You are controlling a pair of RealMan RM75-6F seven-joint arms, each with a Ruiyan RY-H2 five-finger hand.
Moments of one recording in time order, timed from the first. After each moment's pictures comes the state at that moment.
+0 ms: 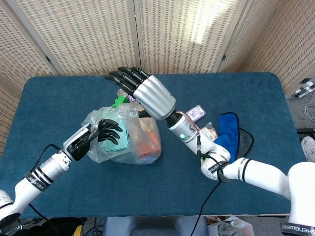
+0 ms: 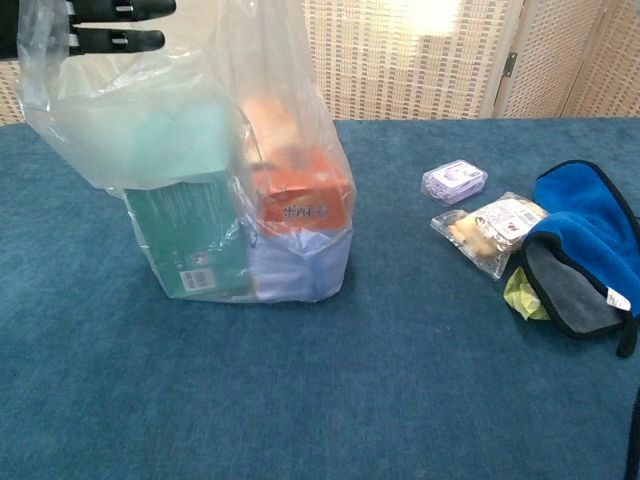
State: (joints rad) left arm -0.73 -0.89 -0.17 -1.90 1.55 0.91 -1.70; right arm 1.13 -1.45 0.45 -1.39 -1.49 1.13 0.07
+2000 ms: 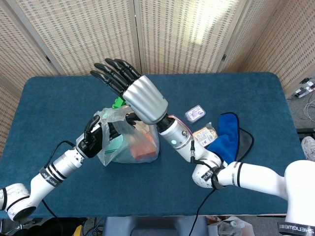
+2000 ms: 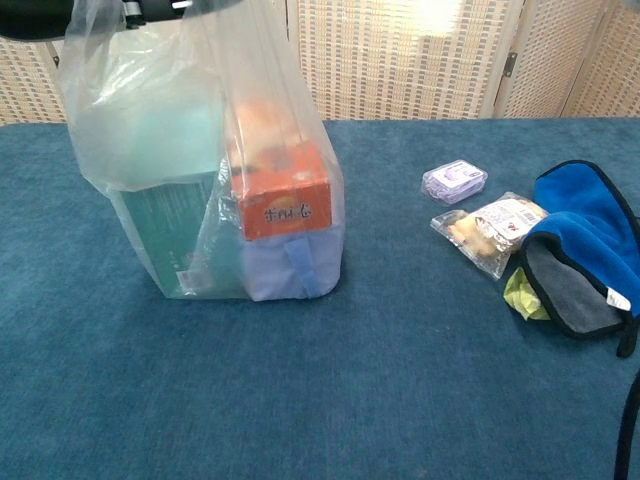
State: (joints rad) left arm -0.80 -1.02 -0.19 -1.84 1.58 1.00 -1.81; right arm 1.18 -1.45 0.50 -1.53 -1.37 1.16 -0.07
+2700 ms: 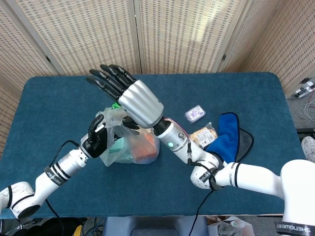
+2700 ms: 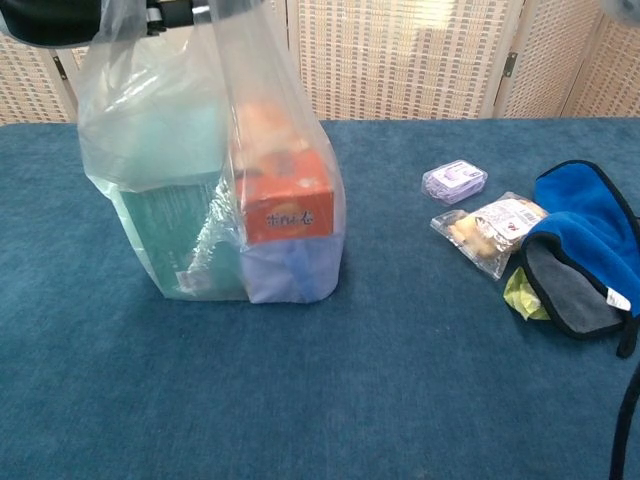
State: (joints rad) left arm -0.82 -1.05 -0.19 -1.82 1.56 0.98 -1.86; right arm 1.19 -1.47 0.48 -1.53 -1.40 1.17 -0.06
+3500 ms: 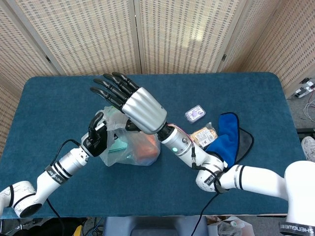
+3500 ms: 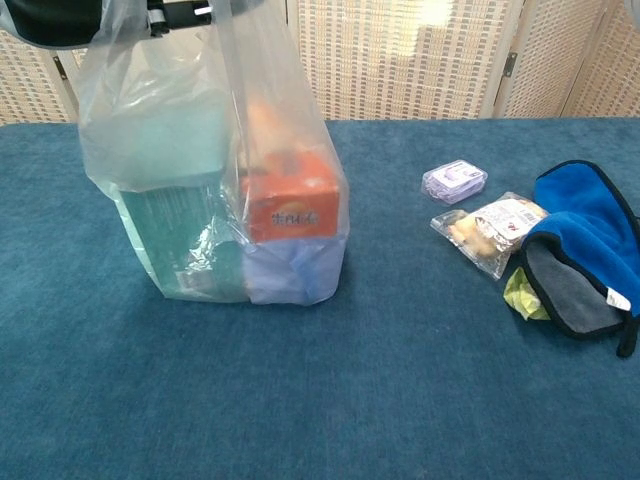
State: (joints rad) left arm -0.83 -1.06 -0.20 -1.82 1.54 0.98 -1.87; right arm 1.15 -1.44 0.43 -1.56 -1.44 1.17 -0.08
